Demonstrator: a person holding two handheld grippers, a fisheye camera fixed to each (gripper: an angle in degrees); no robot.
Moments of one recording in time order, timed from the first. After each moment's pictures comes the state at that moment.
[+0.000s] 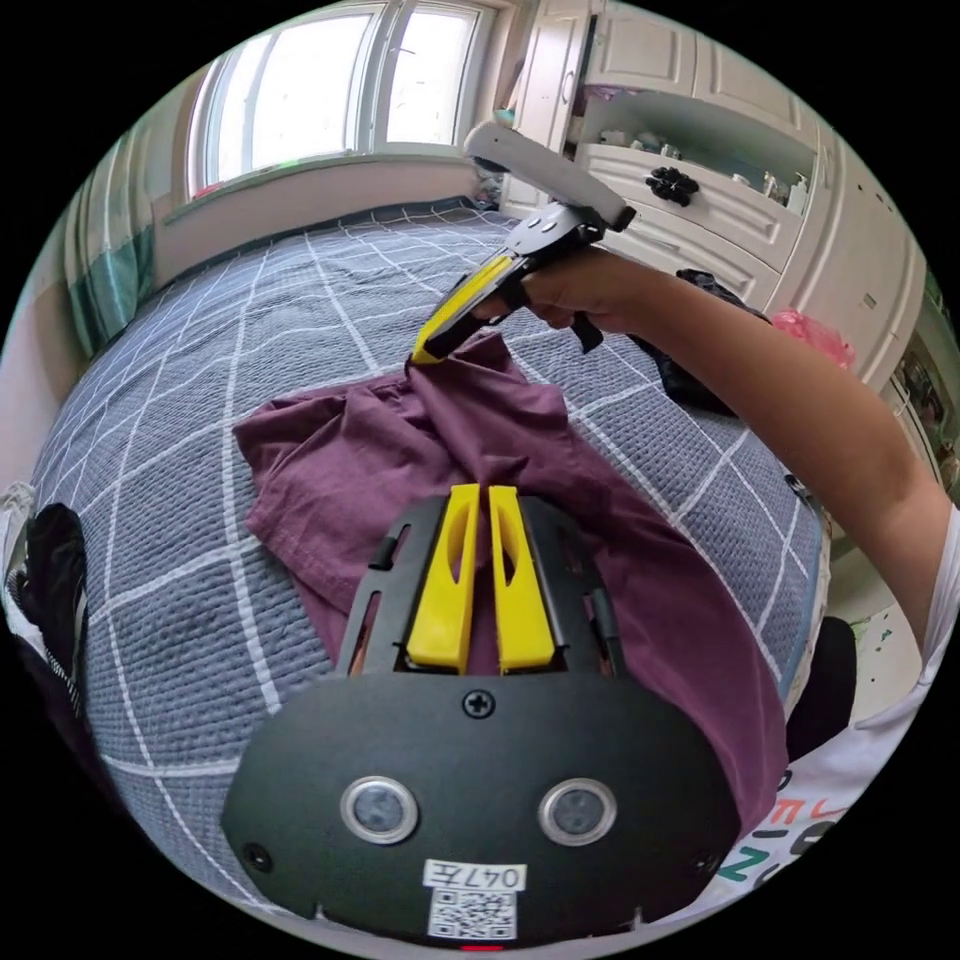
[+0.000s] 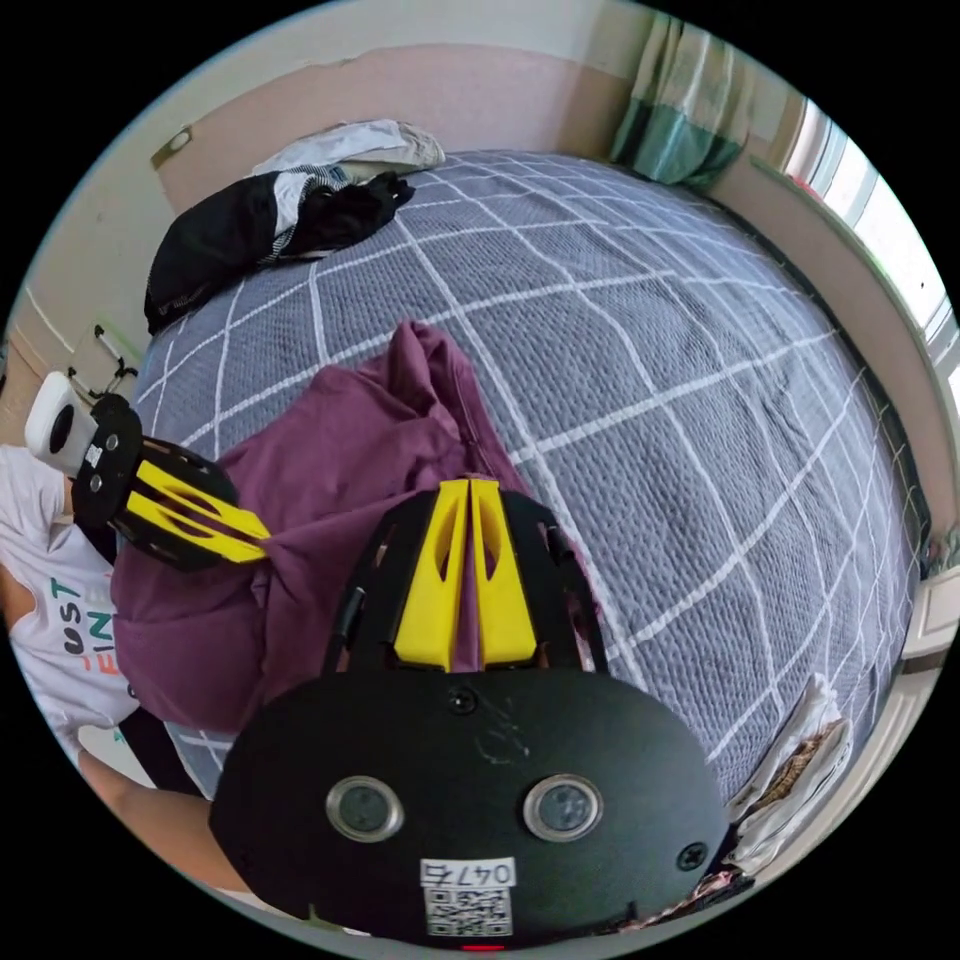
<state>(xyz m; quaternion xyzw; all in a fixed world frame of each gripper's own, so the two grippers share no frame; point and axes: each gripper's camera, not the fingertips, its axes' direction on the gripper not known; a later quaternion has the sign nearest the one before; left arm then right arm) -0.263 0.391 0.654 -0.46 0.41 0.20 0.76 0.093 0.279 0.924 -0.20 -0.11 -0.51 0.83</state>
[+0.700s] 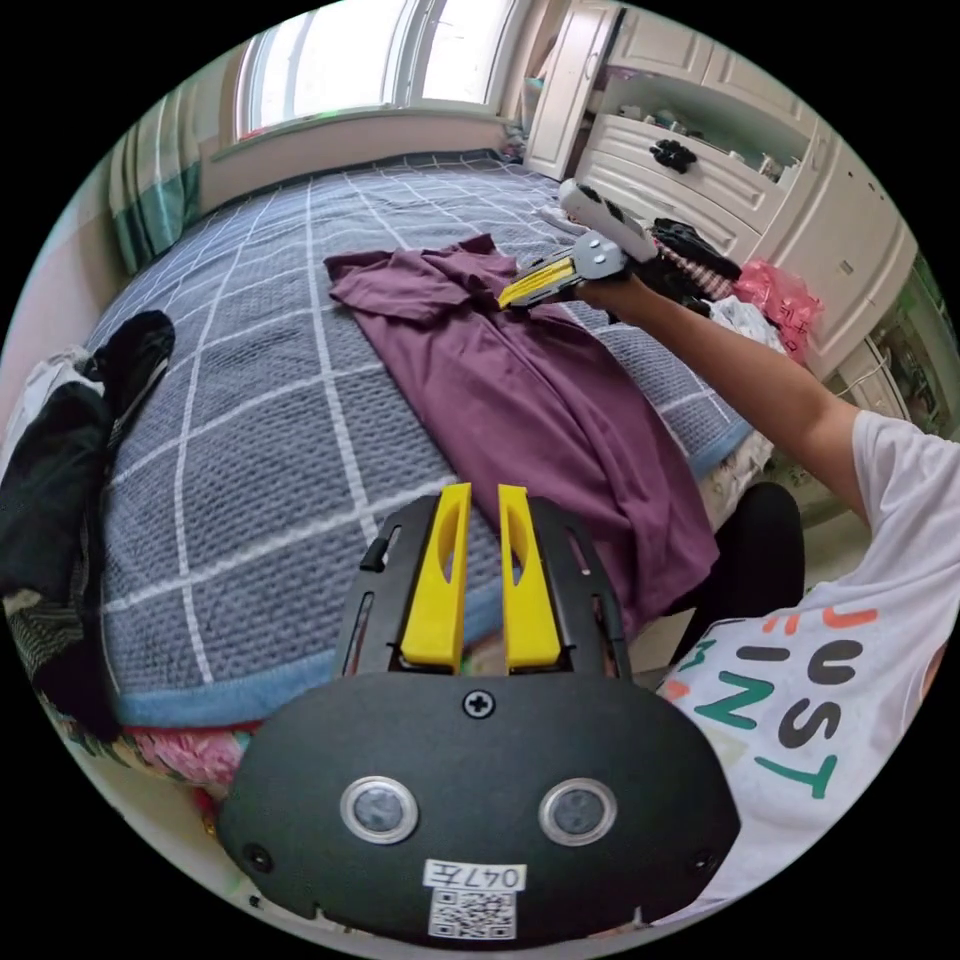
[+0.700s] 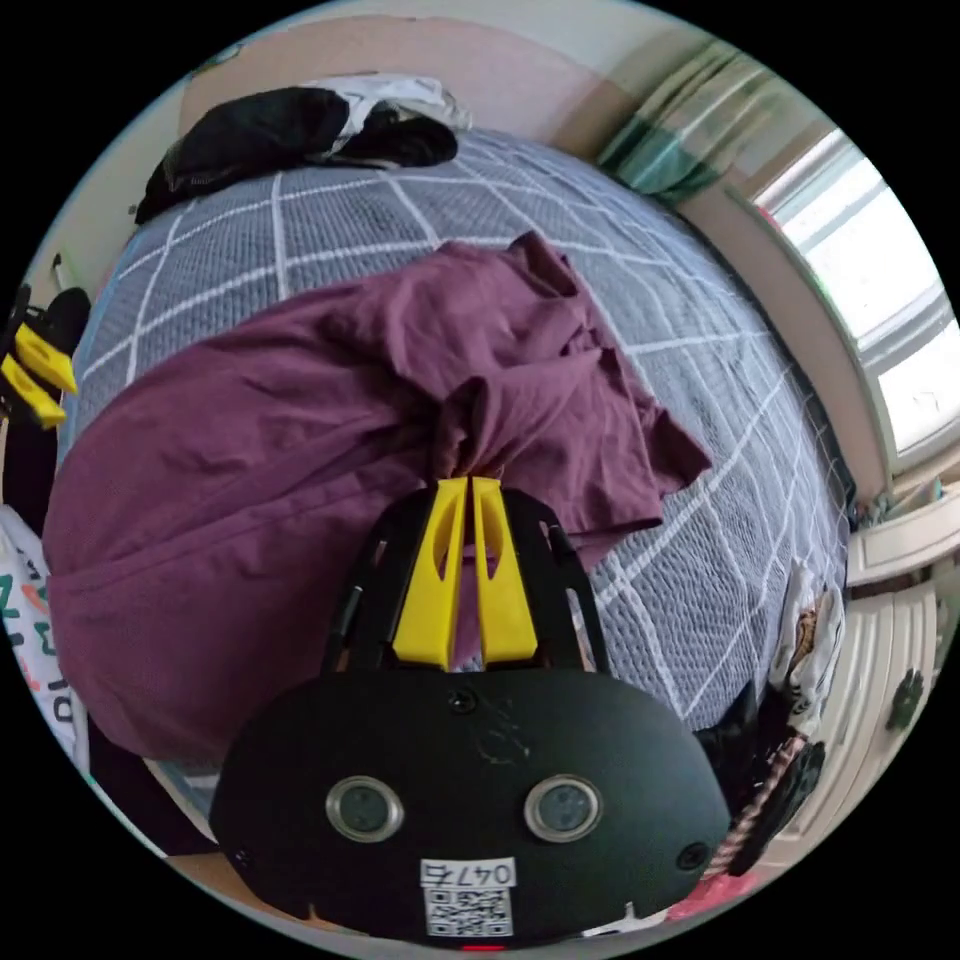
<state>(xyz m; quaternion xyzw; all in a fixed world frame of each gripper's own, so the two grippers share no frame) -0.445 0.374 0.448 -0.54 0.37 0.19 0.73 0.075 0.534 0.773 -0.14 0.02 -0.55 0.83</state>
